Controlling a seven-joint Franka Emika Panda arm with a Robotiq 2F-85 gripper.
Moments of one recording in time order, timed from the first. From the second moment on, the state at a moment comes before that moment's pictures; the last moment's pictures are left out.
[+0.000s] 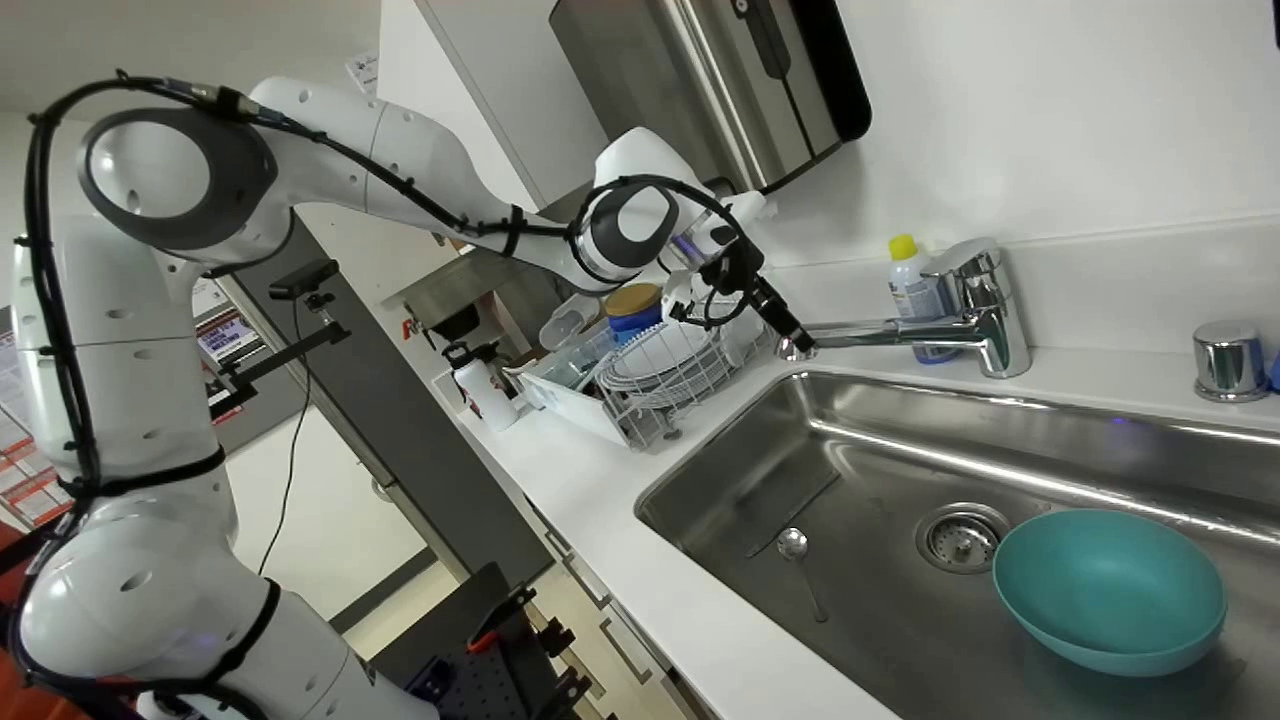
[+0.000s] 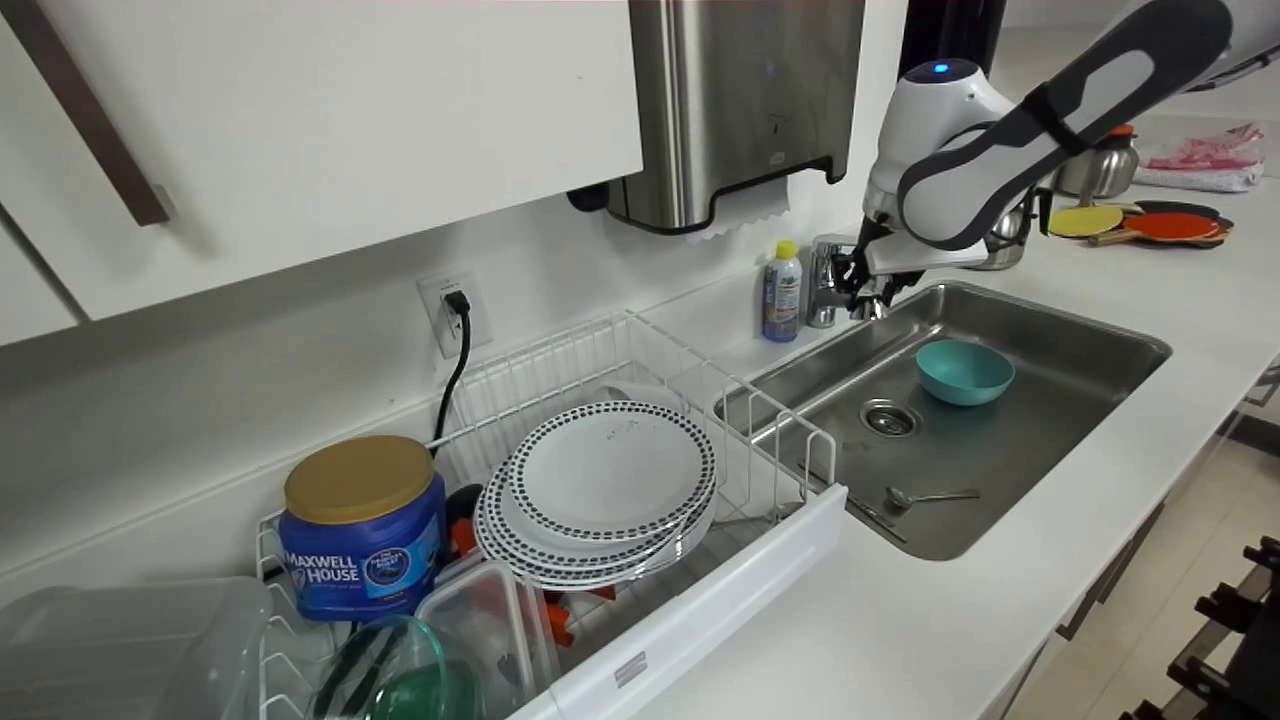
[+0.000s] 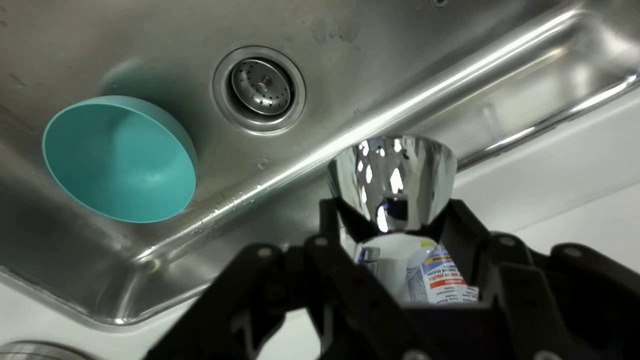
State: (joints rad) arm 0.06 0.47 -0.18 -1.90 -0.18 2.64 0.65
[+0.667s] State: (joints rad) arm 0.03 0.46 -0.18 -1.90 -0.12 2.60 0.49
